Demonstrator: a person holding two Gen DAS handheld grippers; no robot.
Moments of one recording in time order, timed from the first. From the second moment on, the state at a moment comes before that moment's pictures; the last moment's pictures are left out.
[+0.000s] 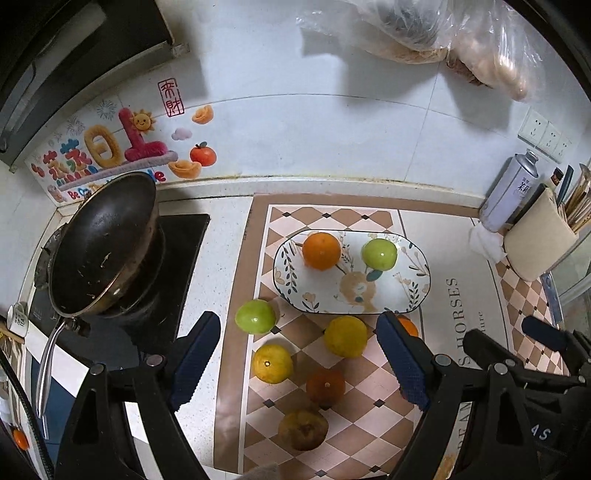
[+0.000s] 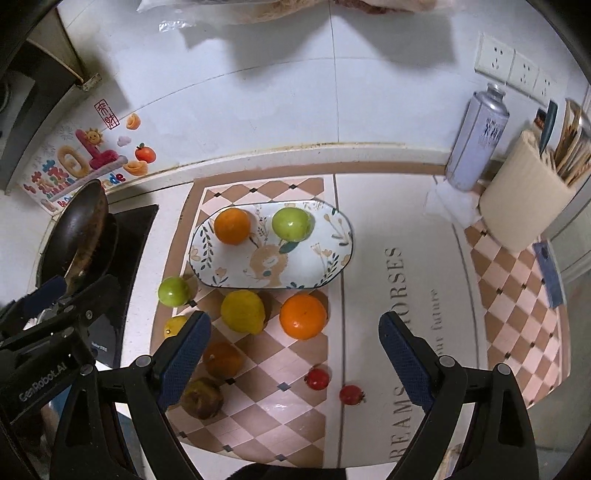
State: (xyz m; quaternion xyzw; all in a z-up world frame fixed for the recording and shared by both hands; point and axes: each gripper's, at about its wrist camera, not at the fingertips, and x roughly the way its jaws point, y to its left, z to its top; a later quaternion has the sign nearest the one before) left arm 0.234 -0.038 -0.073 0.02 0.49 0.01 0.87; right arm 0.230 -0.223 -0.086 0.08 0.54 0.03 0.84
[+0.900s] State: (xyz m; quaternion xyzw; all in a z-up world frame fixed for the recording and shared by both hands) left arm 0.258 -0.094 -0.263 0.17 0.65 -0.05 0.74; right arm 0.304 -0.232 -0.291 0.15 0.67 0.05 0.73
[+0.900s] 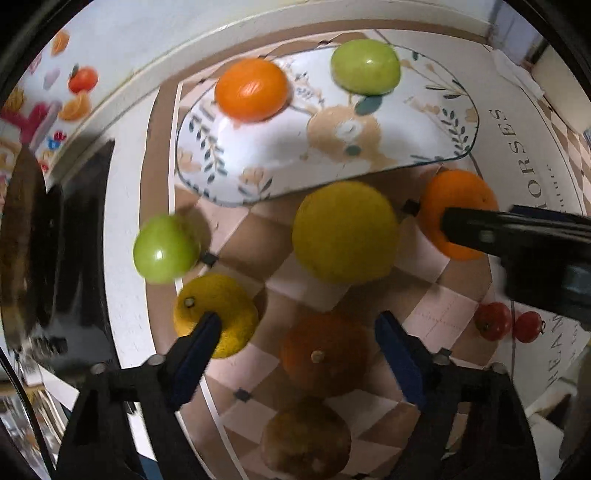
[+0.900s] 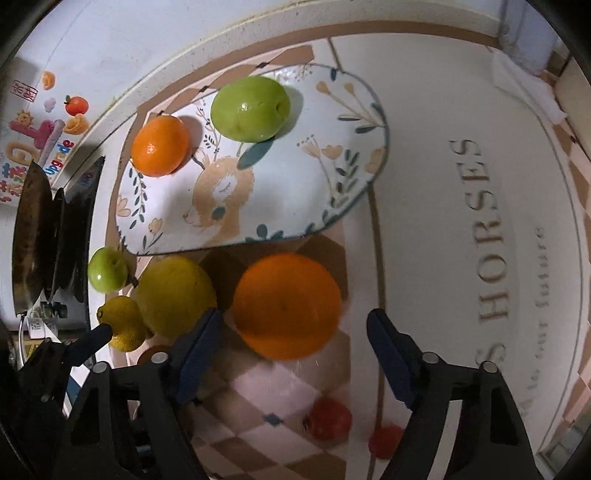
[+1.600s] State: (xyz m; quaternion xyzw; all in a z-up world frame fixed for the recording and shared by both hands) left arm 0.260 -0.063 -0.247 0.07 0.70 -0.09 0.71; right arm 0.263 -0.242 -0.300 0.19 0.69 0.07 0.69
